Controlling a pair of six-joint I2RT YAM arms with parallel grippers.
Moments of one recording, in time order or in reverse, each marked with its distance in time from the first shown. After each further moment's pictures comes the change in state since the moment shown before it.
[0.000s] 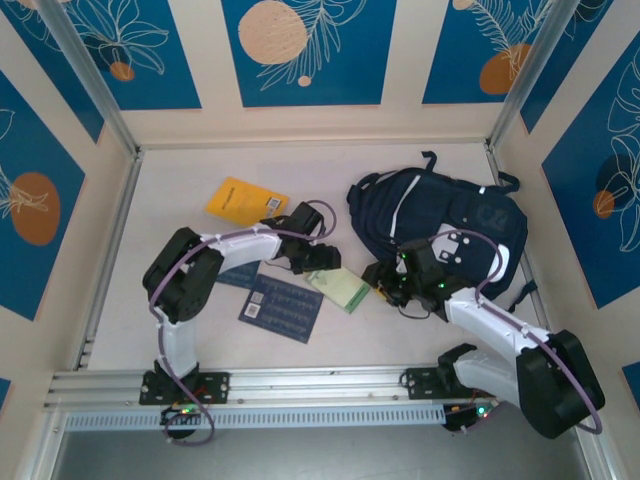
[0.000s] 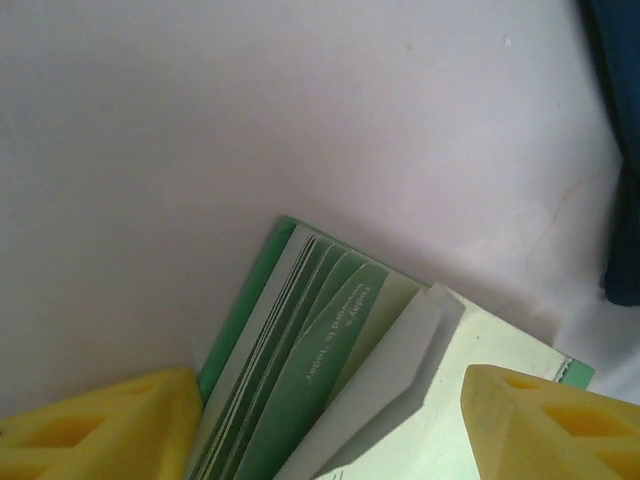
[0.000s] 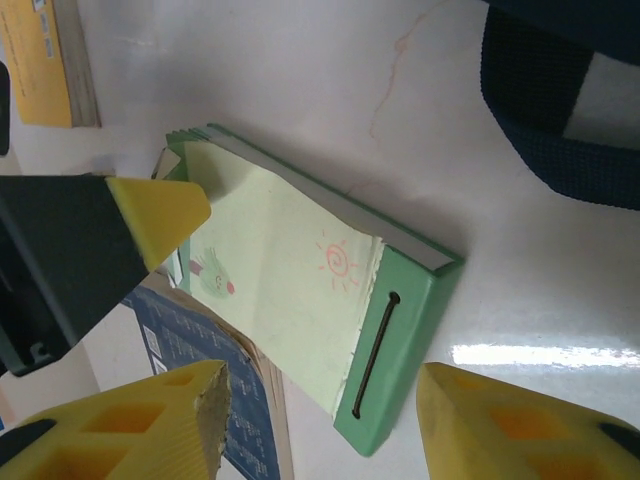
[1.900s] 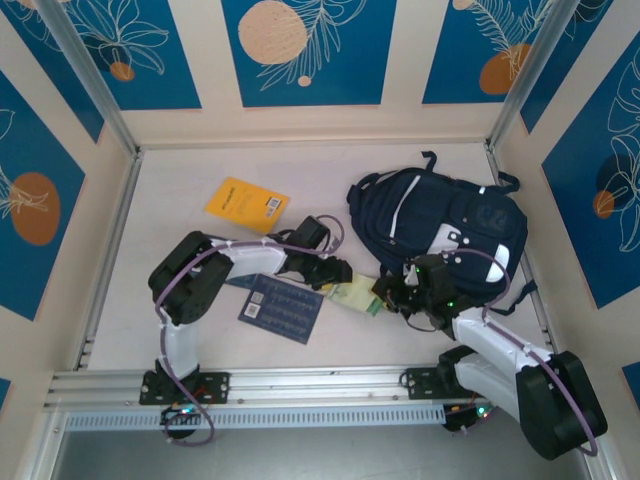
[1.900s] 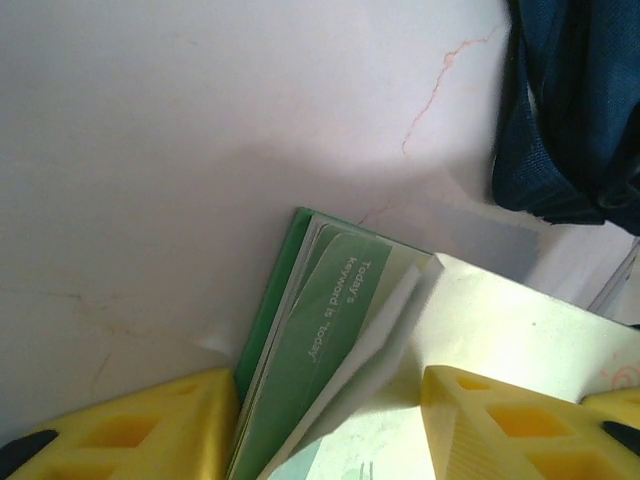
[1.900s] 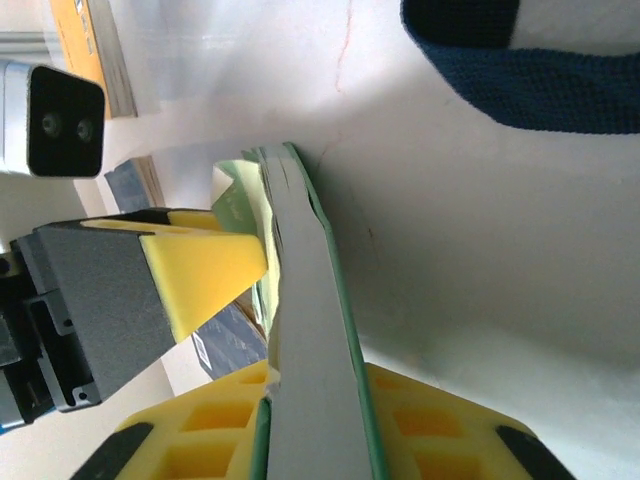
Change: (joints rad) left arm -0.068 0.014 -0.093 0.208 0.220 -0.136; right arm -0.084 -0.120 -0.182 0.160 -0.149 0.069
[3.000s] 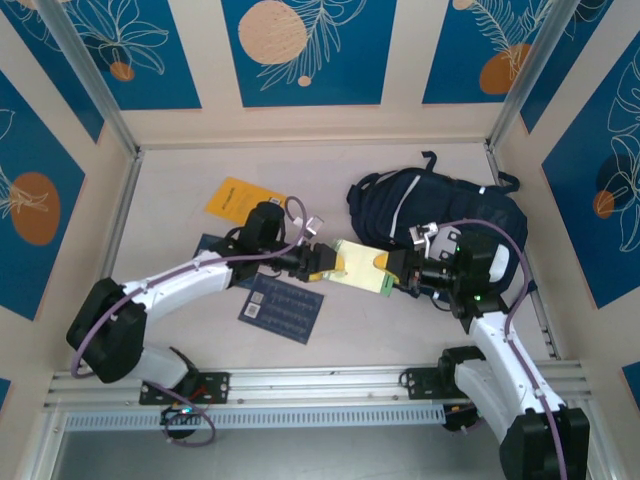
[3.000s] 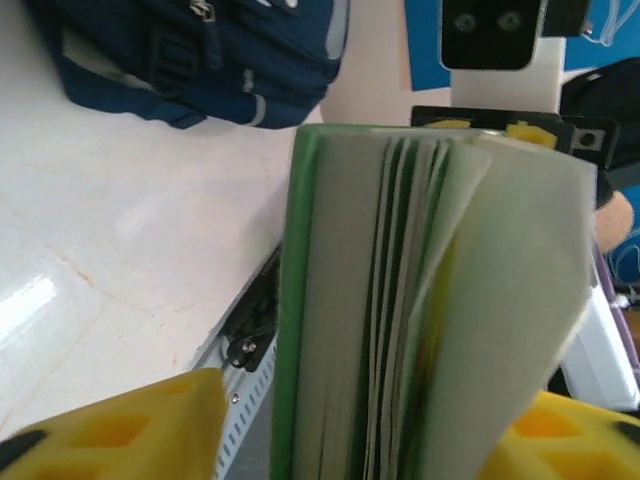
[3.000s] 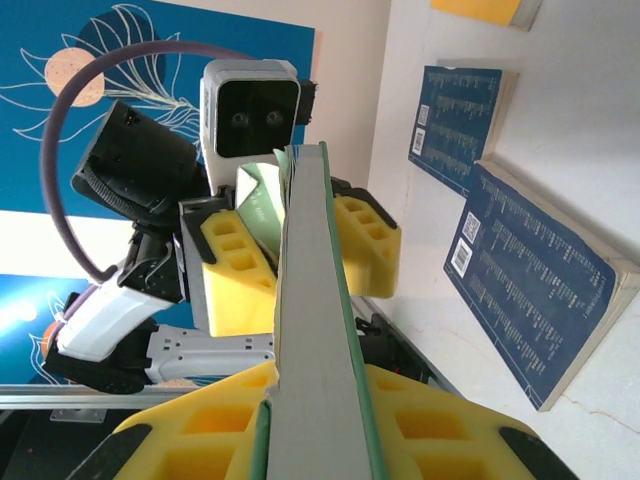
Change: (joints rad) left arm 0.086 -0.509 -0.240 0.225 0.350 -0.130; right arm -0.267 -0.196 0.171 0.068 -0.646 -0.047
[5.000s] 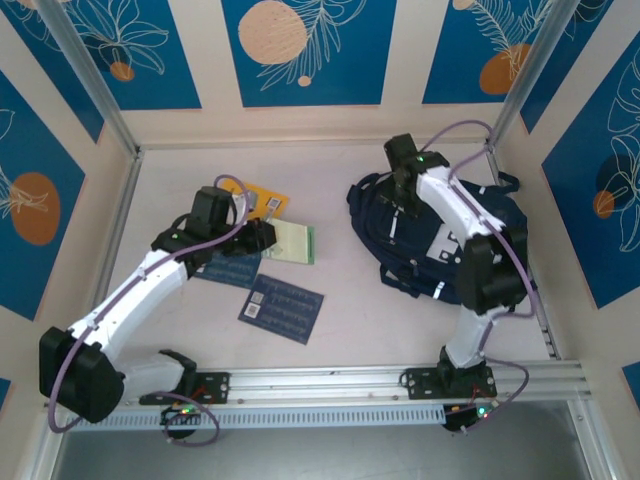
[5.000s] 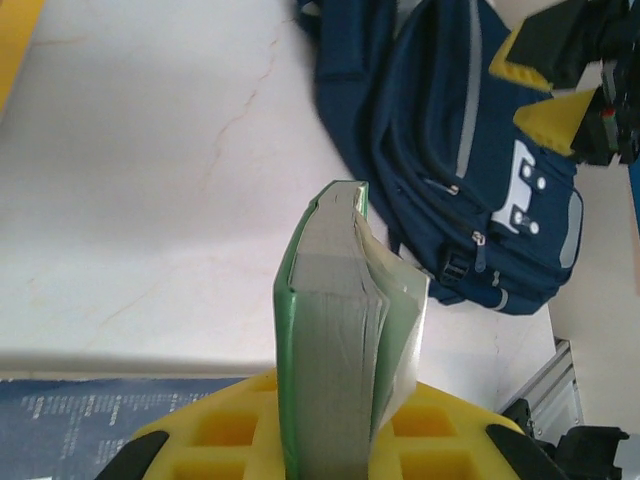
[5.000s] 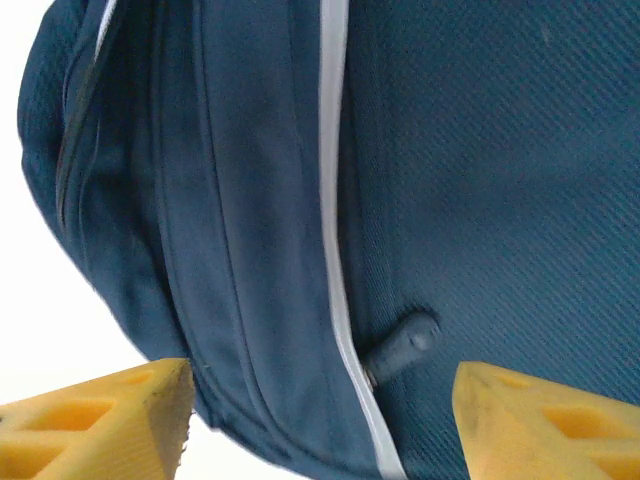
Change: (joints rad) left arm 0.276 -0.229 0.088 -0.541 -0.465 0.343; right arm 0.196 1.098 1.217 -1.038 1.326 -0.241
